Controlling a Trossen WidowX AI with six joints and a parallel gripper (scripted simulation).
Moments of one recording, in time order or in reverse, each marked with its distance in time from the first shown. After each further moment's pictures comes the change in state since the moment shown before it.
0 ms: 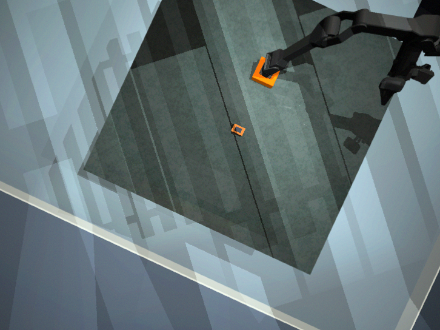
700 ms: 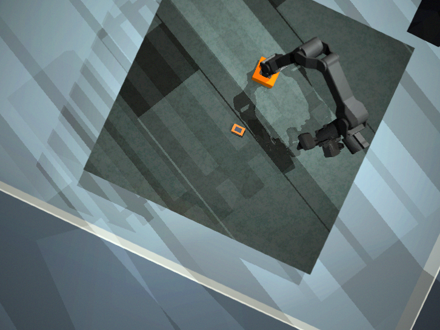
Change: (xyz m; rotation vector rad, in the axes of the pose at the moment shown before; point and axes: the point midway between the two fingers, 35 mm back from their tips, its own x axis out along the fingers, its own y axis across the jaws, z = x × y) arm 0.175 -0.226 -0.150 0.370 0.596 -0.093
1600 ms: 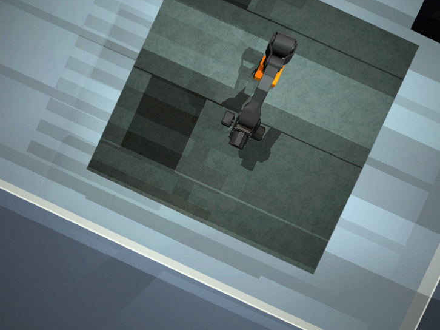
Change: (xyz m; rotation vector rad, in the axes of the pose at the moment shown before) arm 0.132 -0.211 -0.185 0.677 0.440 0.239
